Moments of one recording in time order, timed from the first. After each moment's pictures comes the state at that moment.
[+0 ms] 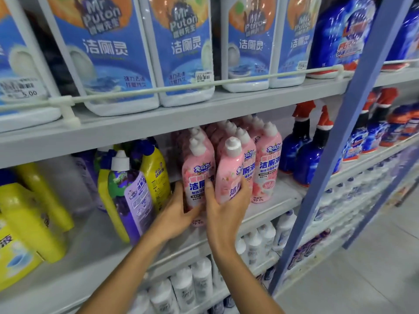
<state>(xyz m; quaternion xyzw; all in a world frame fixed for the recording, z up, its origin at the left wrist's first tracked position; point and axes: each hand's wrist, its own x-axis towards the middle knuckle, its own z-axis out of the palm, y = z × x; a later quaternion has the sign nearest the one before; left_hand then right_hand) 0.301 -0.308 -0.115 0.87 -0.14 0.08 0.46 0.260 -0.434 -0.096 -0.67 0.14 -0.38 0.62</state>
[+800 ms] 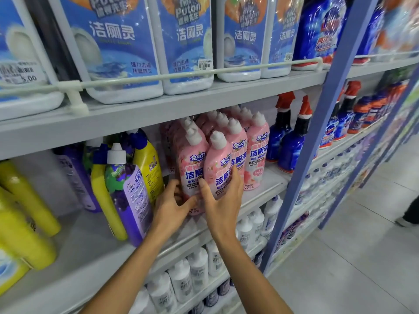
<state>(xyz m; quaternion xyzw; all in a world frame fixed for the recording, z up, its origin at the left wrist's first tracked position) 0.302 -0.307 -0.140 0.82 -0.12 0.12 0.55 0.255 -0.434 -0.118 -0.73 0.11 -0.37 0.56</state>
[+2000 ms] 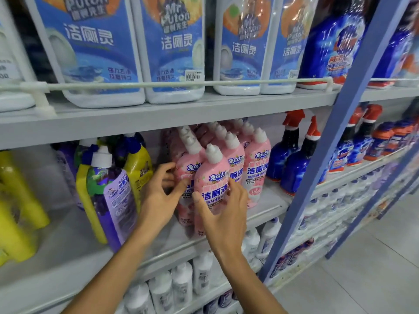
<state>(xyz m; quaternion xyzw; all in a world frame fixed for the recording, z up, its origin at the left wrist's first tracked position) 0.305 -0.334 -0.085 0.78 -0.08 0.23 0.58 0.253 -0.485 -0.108 -0.81 0.06 -0.35 0.47</state>
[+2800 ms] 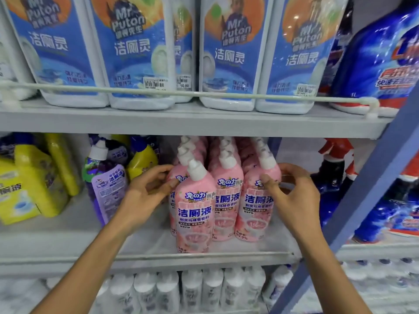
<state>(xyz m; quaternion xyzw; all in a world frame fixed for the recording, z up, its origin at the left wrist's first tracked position) 0.289 -0.365 -0.055 0.73 0.01 0.22 0.65 0.375 -0.675 -0.039 -0.84 -0.11 -0.24 0.48</state>
